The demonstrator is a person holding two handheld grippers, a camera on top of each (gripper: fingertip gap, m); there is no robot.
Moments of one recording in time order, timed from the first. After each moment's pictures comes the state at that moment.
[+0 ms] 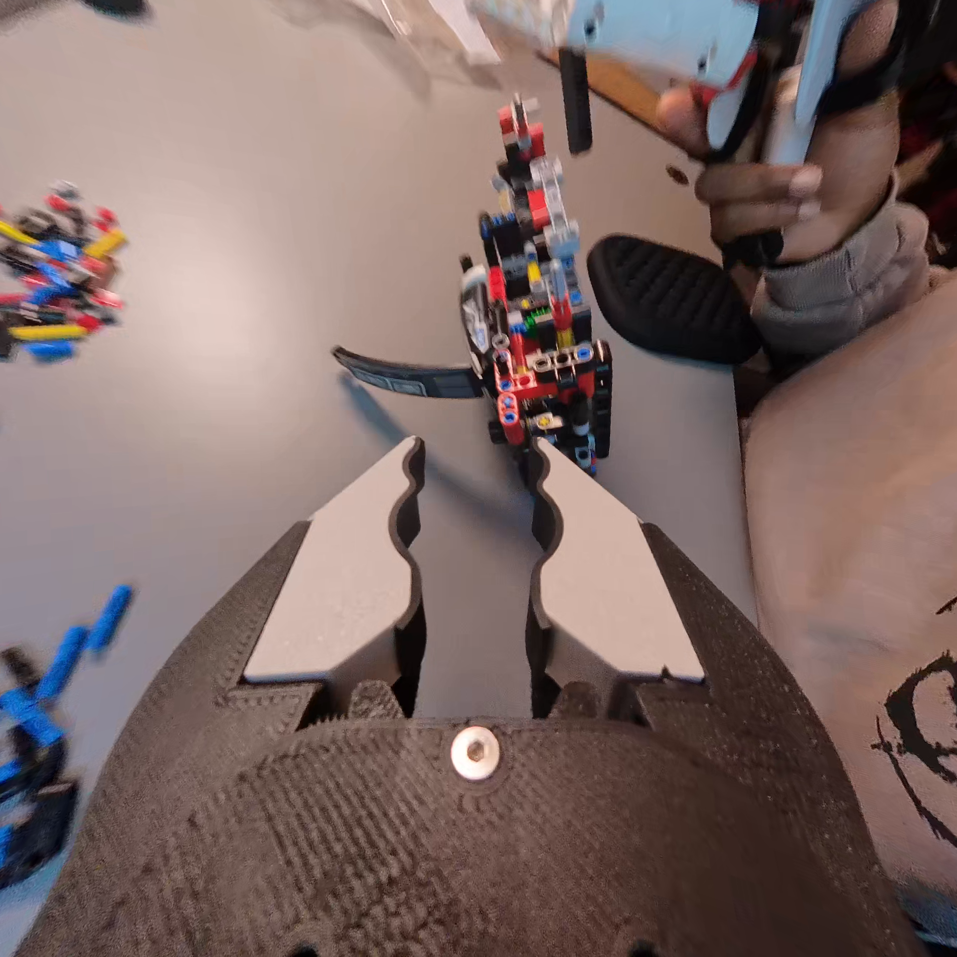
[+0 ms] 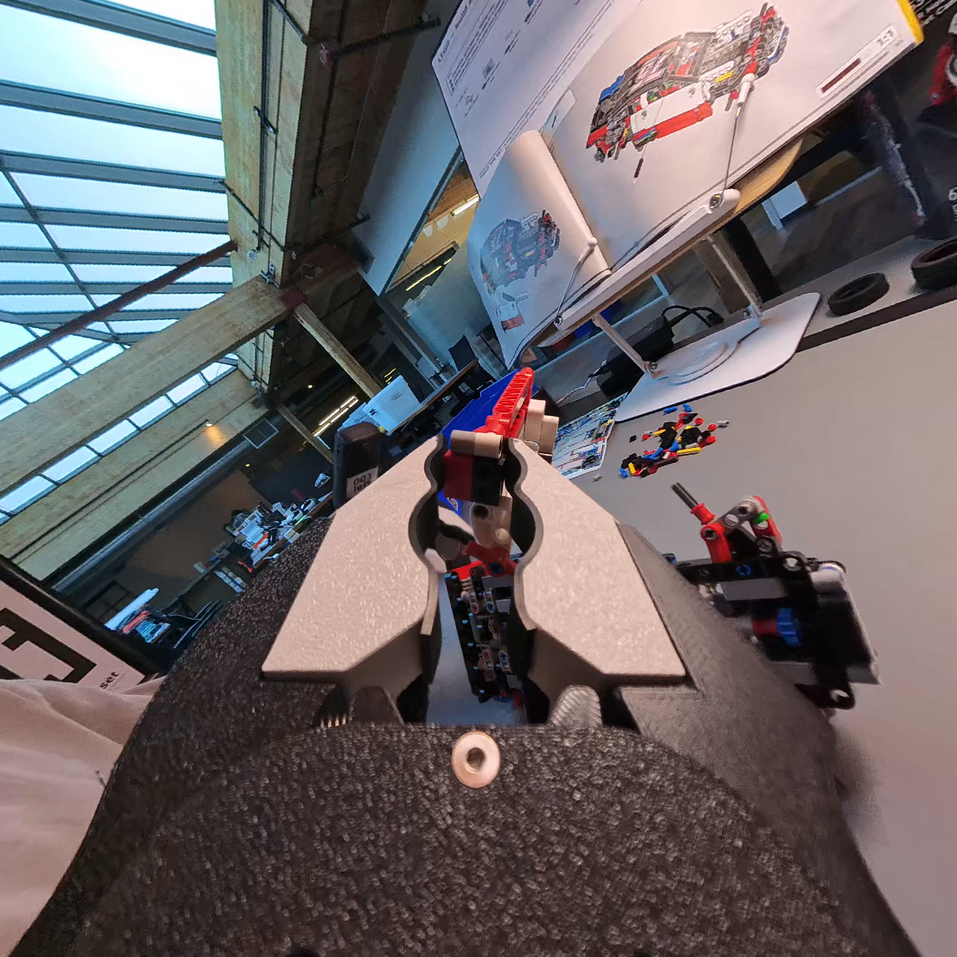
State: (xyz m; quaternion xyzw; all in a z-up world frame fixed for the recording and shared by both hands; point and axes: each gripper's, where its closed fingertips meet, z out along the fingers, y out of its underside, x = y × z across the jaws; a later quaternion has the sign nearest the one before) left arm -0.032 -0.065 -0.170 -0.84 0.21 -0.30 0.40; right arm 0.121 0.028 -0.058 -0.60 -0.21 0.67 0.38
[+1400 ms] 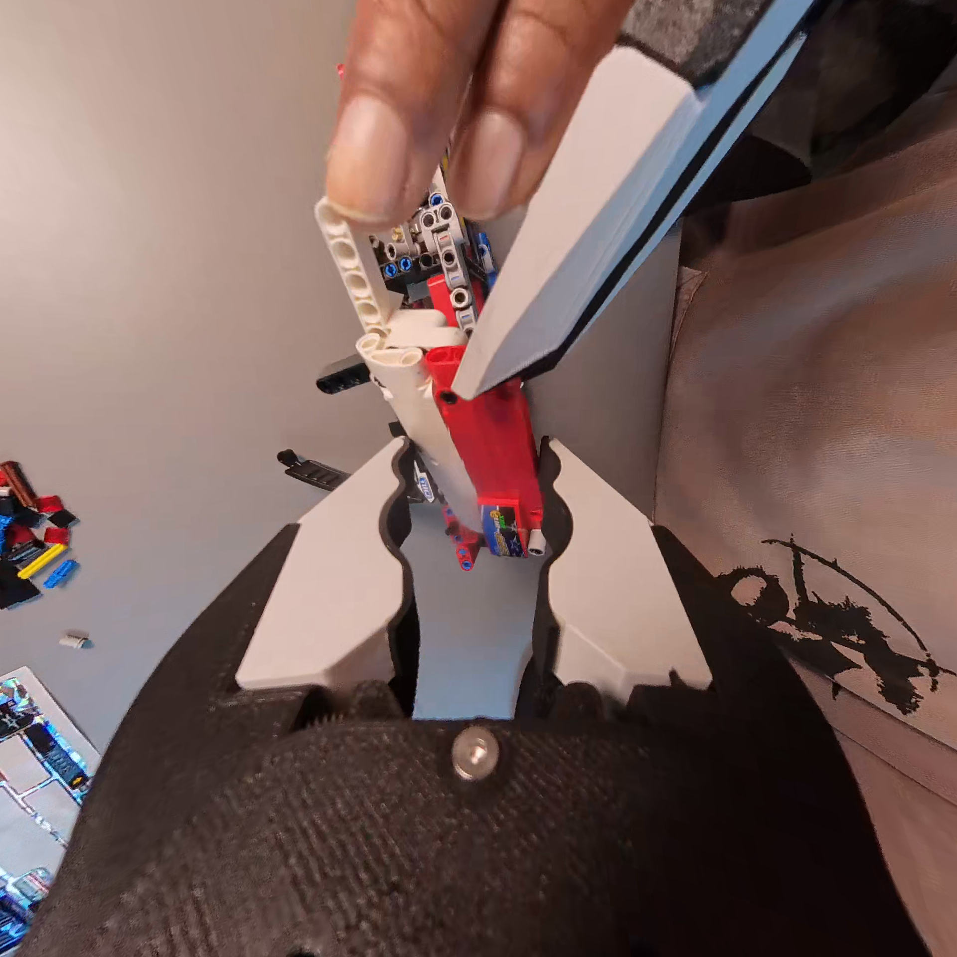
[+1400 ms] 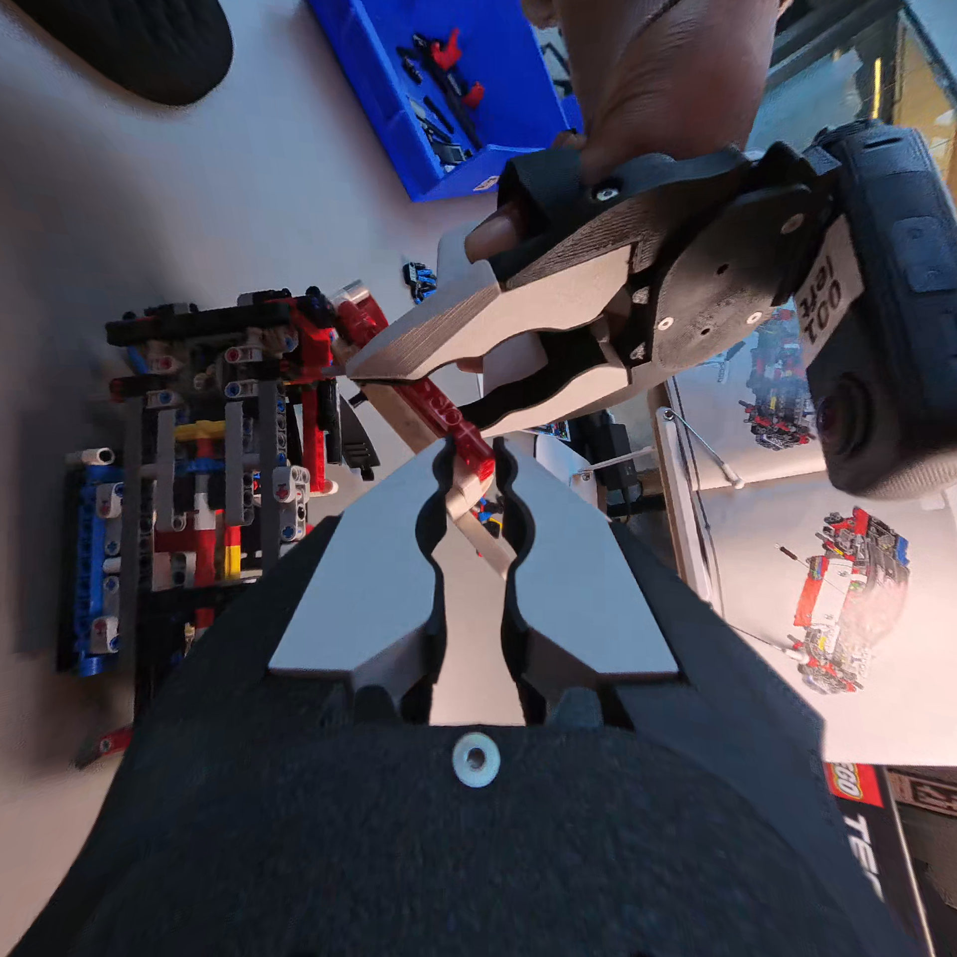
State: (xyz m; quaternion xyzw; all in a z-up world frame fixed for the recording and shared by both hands) left arm 0.032 -0.010 -0.119 -0.88 0.39 -0.26 0.07; right arm 0.026 0.011 -0.076 -0.17 -0.83 0.21 0.50
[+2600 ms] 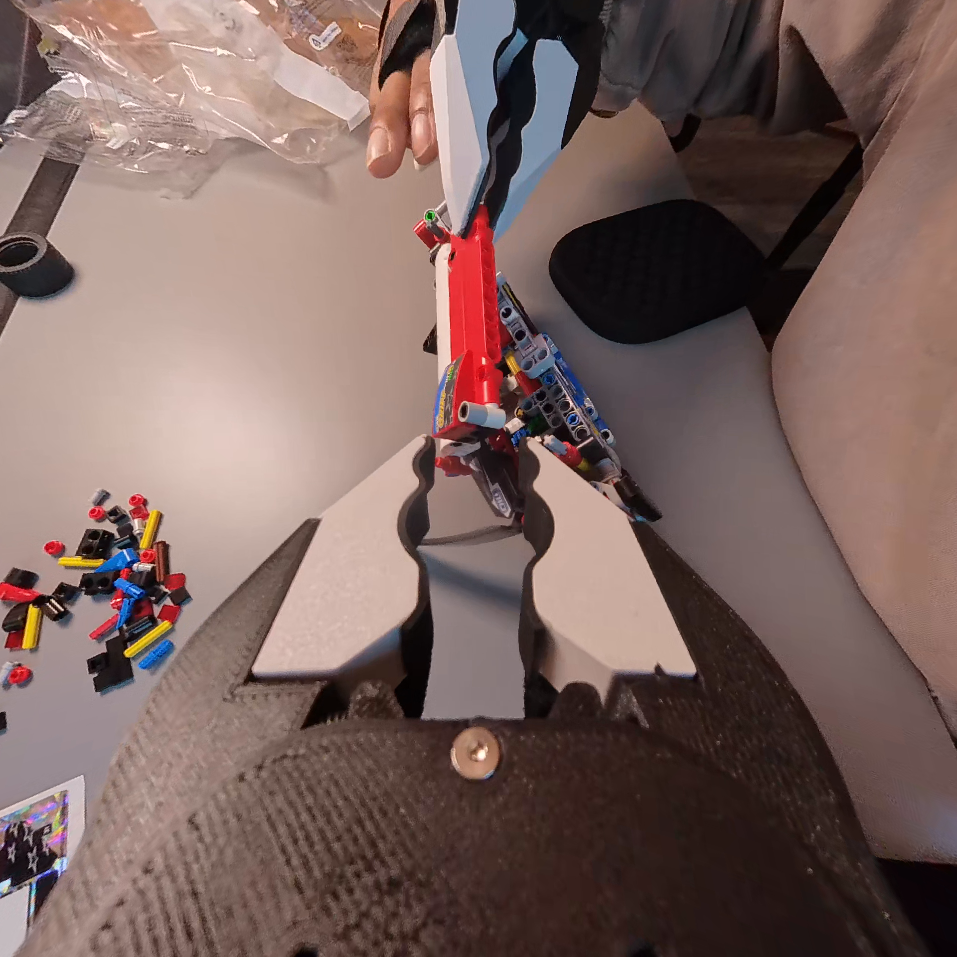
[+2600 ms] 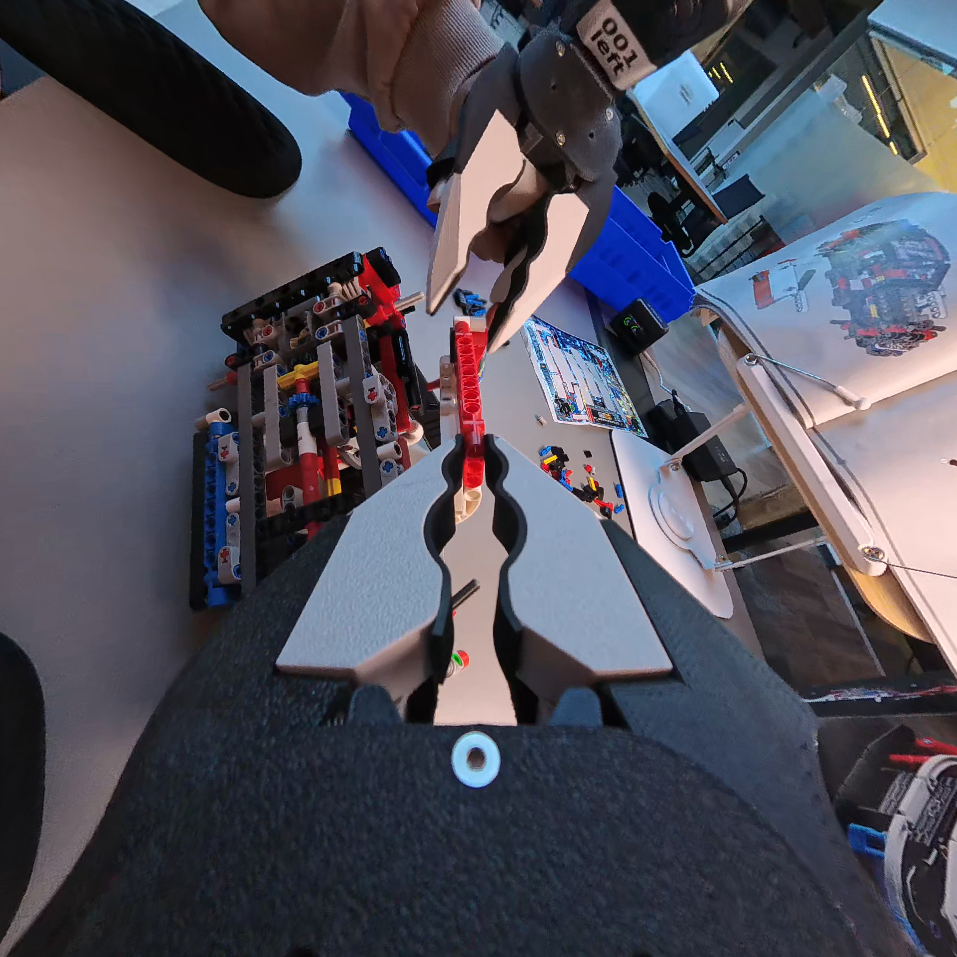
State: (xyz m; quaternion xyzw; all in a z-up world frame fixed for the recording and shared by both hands) left arm 0.008 -0.008 -0.139 -0.78 0.41 -0.26 0.40; right arm 0.068 0.036 -0.119 -0.21 -0.79 0.35 0.46
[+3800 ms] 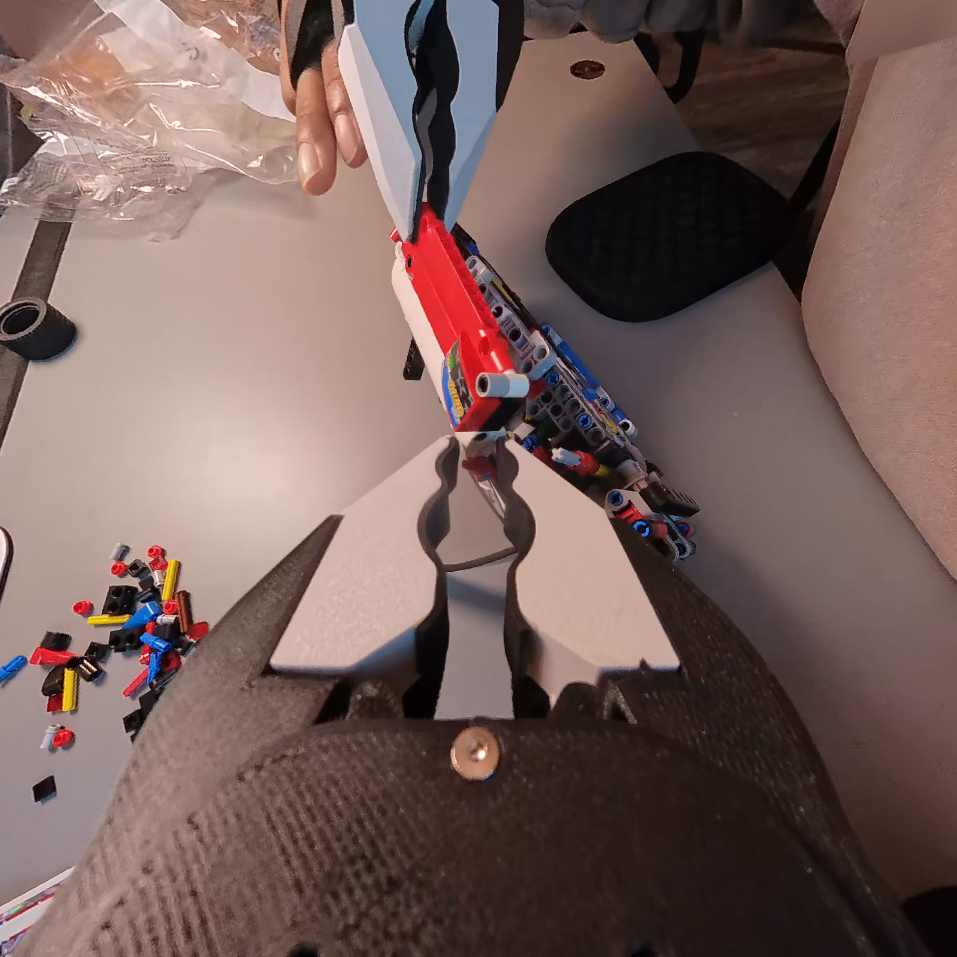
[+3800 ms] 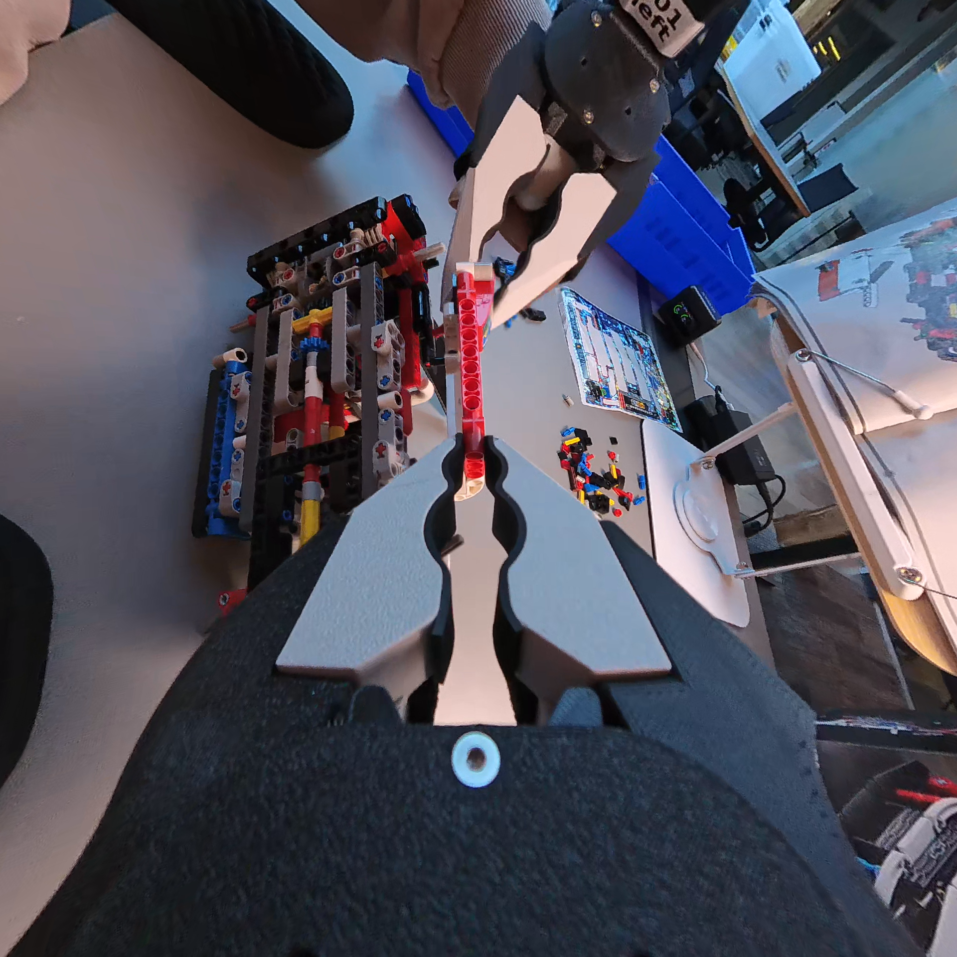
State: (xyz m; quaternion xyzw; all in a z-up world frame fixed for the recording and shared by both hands) left arm 0.021 0.000 -0.150 -0.75 0.47 -0.23 0.41; right arm 0.072 0.050 -0.128 -0.18 -0.83 0.34 0.41
